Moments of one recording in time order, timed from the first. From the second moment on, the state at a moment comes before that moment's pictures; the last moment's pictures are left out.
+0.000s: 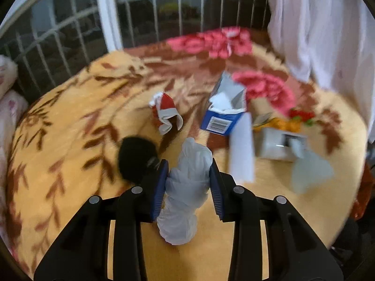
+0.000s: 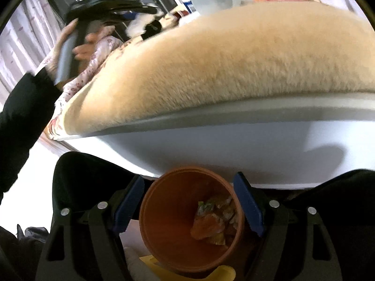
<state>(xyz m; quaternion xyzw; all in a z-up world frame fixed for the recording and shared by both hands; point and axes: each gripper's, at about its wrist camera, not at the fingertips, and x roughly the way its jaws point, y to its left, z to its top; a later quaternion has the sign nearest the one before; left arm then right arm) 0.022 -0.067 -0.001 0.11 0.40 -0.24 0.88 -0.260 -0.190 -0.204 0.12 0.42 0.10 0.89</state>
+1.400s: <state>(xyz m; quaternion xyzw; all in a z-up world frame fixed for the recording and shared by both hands) -0.042 0.046 -0.075 -0.04 0.39 -0.16 0.91 0.104 -0.103 -0.116 0.08 0.47 0.06 0.88</state>
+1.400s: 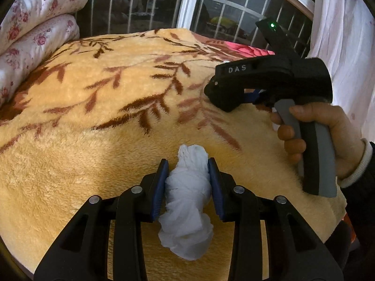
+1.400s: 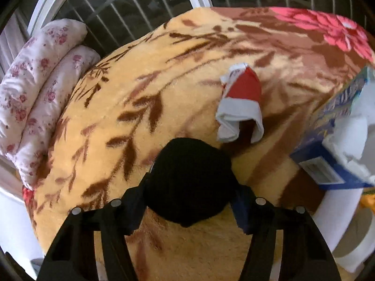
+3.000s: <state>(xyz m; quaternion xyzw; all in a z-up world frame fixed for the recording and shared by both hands) -0.225 -0.029 -0.179 0.11 0.55 -0.19 0.81 -0.258 -0.151 -0.226 0.04 0.51 0.09 0.85</state>
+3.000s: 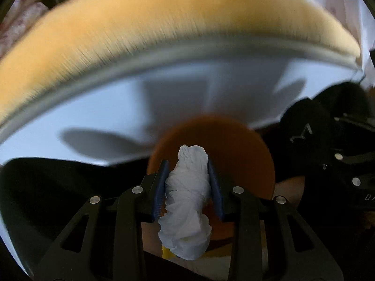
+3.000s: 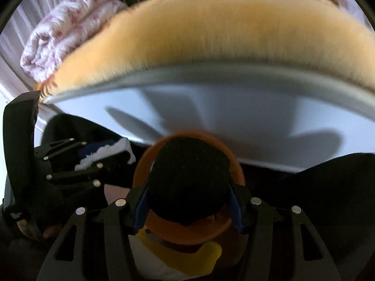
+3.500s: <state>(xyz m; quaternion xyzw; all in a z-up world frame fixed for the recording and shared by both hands) -0.211 -0.017 -0.217 0.10 0.61 -0.18 0.77 -0.239 -0.156 -0.268 0.04 0.57 0.08 0.82</state>
